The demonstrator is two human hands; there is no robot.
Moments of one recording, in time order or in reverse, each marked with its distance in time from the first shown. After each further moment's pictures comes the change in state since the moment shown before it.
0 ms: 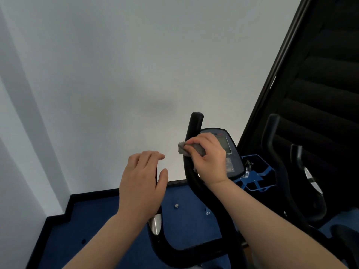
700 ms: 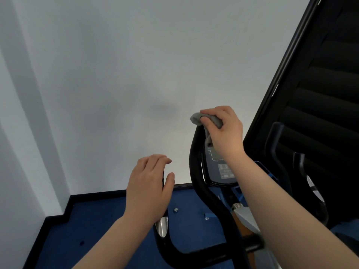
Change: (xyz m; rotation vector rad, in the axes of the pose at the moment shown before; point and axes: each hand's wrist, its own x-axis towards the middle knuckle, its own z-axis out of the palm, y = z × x) left_hand -0.002 0.001 -0.007 -0.037 -0.025 -0.015; right_hand 0.075 -0.028 -0.024 0.099 -0.068 0.220
